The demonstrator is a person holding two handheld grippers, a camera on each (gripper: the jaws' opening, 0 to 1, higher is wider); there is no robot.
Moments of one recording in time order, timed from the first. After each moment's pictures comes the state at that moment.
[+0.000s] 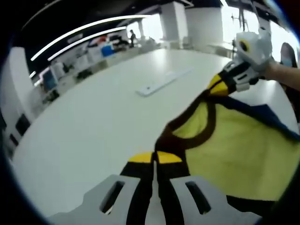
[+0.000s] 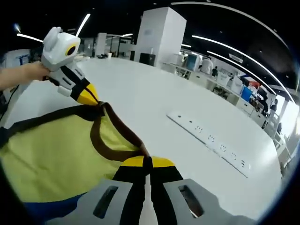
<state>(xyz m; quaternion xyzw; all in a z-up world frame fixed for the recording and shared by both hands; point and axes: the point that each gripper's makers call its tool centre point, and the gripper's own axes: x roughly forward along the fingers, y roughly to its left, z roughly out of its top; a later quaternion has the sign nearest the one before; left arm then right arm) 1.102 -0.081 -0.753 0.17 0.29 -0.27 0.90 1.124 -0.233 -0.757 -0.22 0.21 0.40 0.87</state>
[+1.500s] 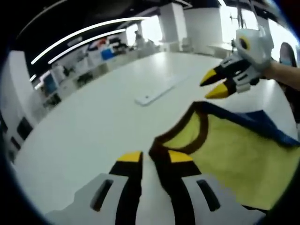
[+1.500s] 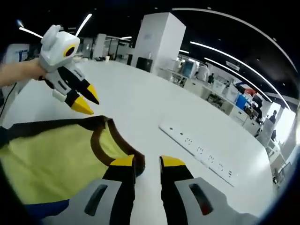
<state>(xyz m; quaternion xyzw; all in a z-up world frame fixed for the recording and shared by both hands) 1.102 -0.088 -0.717 0.18 0.27 -0.28 0.90 1.125 -0.237 -0.709 -0.24 0.17 0.38 0.88</state>
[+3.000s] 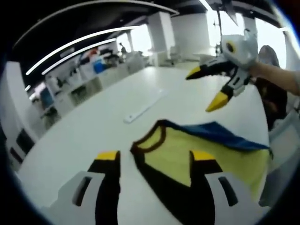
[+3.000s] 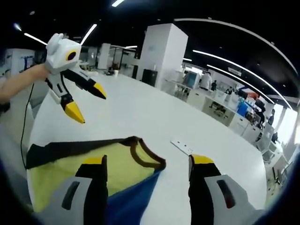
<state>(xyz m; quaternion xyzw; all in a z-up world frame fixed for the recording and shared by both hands) 0.980 -0.098 -0.617 0.19 0.24 -0.33 0.89 1.009 -0.245 -0.615 -0.21 0.15 0.41 0.88</state>
